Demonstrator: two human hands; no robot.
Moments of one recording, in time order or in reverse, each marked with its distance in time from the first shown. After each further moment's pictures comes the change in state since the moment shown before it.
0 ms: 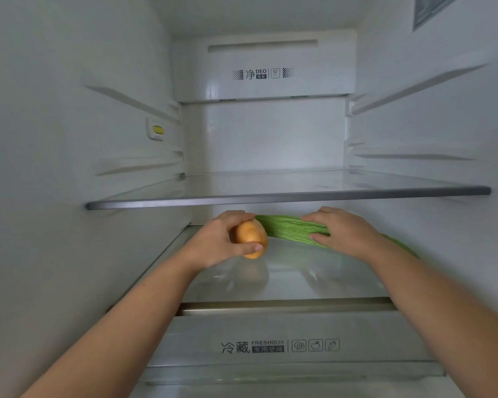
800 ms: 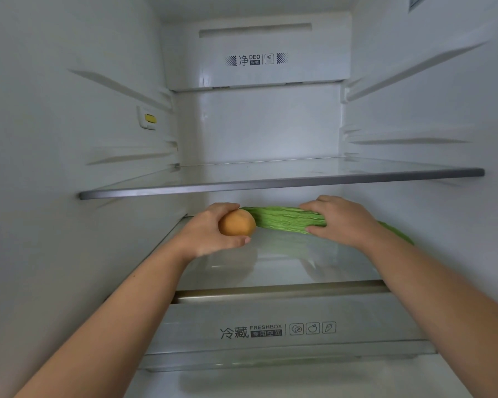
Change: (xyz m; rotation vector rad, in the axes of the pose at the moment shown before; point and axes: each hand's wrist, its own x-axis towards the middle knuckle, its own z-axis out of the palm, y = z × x) left_hand -0.001 -0.012 -0.004 0.074 -0.007 -0.092; right_hand -0.010 -0.010 -0.005 -0.075 0.020 0.023
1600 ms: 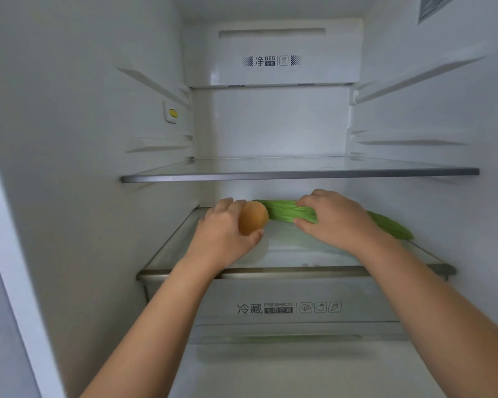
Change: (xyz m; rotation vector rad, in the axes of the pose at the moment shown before) left_hand -0.055 0.038 0.001 0.264 0.171 -0.088; right_hand -0.030 -0.069 -0.031 0.003 0.075 0.028
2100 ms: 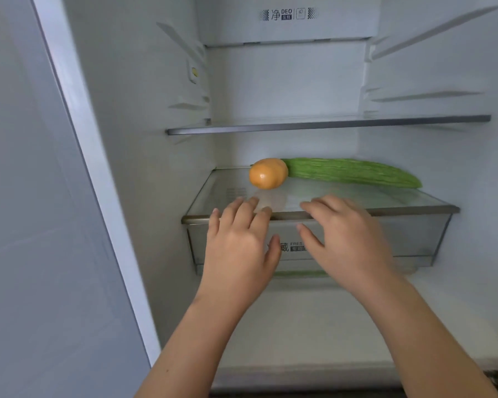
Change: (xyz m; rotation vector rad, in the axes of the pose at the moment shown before) left_hand -0.127 0.000 -0.018 0.176 0.248 0.252; right_hand -0.113 -0.098 0.001 0.068 0.267 0.025
